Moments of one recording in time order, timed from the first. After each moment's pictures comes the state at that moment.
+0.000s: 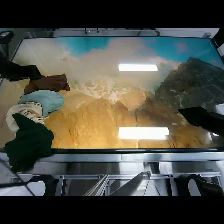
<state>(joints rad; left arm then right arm) 0.19 -1.52 1.60 -1.73 1.22 1.85 -0.28 -0.49 0.60 -0.76 1.12 1.31</state>
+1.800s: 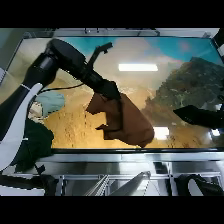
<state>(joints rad) -0.40 -1.65 1.67 -2.36 1.47 2.00 -0.28 -0.67 0.60 -0.77 1.11 1.26</state>
